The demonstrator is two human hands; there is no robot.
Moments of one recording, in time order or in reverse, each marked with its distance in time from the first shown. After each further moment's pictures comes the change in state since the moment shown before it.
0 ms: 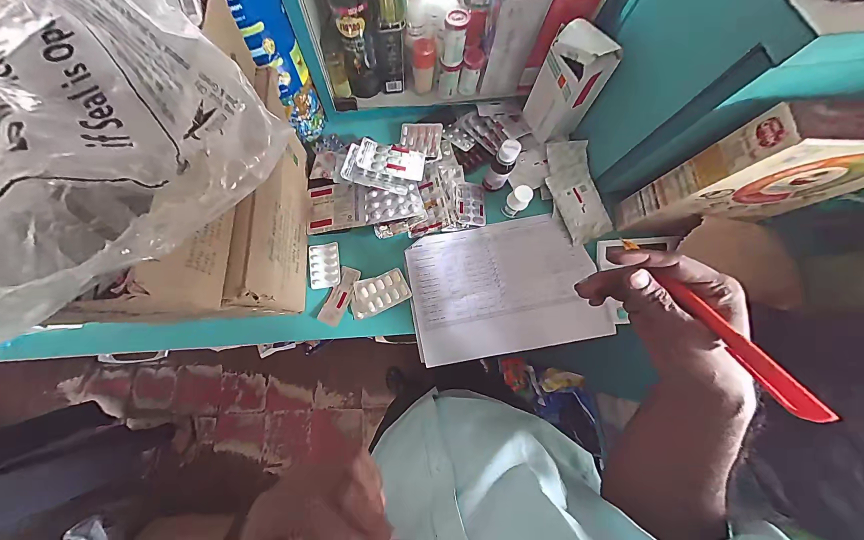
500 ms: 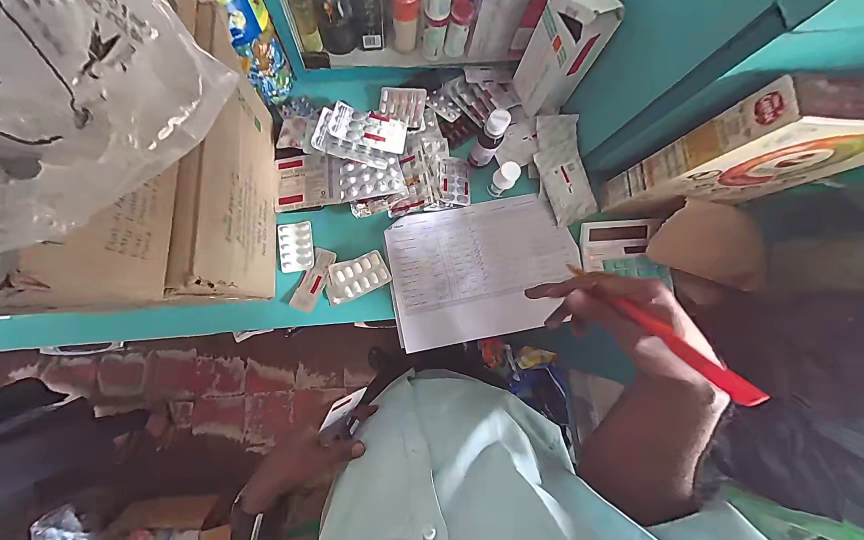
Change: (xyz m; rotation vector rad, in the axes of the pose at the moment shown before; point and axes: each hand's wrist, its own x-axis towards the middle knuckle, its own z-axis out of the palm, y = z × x) left_hand -0.050 -0.071 -0.042 0.441 0.166 -1.182; right_hand -0.020 0.005 -0.013 -0.153 -0.290 0.267
